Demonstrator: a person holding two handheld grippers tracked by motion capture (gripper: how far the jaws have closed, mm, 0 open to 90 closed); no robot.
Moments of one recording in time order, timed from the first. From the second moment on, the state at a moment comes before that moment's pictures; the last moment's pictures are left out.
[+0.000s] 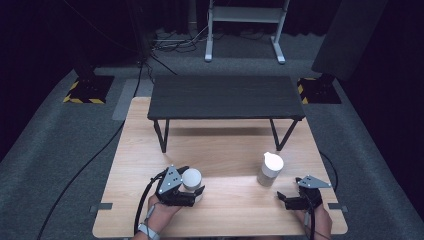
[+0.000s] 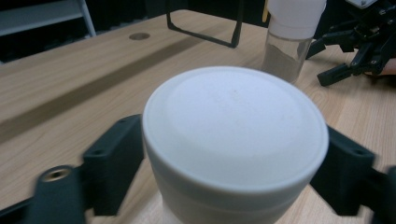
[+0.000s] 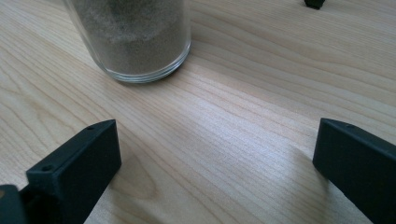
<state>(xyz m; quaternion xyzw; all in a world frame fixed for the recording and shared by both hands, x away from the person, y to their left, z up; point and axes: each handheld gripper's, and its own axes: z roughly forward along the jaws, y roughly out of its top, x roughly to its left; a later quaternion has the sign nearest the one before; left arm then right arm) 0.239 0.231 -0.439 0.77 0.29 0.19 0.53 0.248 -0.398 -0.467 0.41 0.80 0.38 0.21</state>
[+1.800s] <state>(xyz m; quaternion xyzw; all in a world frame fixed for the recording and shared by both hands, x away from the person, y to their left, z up) 0.311 0.213 -0.281 0.74 0.26 0.22 0.57 0.248 -0.397 -0.467 0.42 0.80 0.38 0.21</state>
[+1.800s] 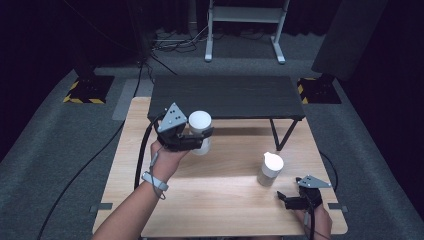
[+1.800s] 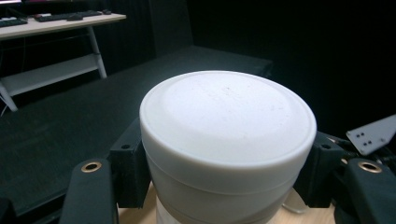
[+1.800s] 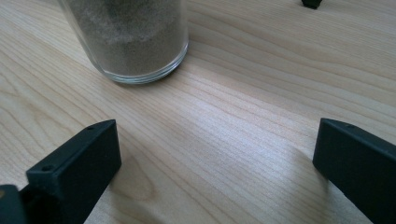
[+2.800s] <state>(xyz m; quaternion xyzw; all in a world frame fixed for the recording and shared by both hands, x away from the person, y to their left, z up) 0.423 0.187 -0.243 0.69 0.31 0.26 0.60 0.247 -0.396 -0.467 0.42 0.80 0.38 0.21</state>
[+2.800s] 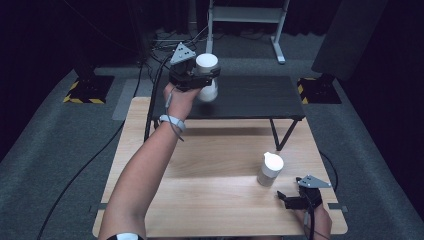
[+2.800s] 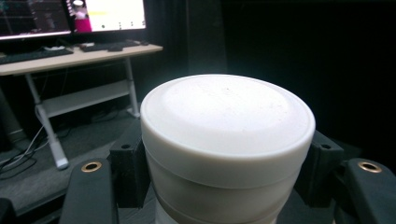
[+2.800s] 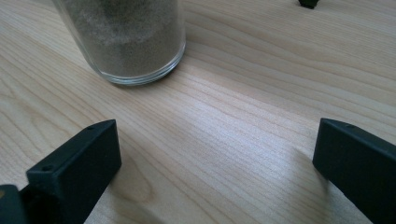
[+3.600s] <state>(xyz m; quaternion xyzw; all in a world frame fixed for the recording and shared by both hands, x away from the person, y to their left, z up) 0.449 0.167 -0.268 0.70 0.32 0.26 0.59 0.247 -0.396 -0.467 0.42 0.80 0.38 0.21</state>
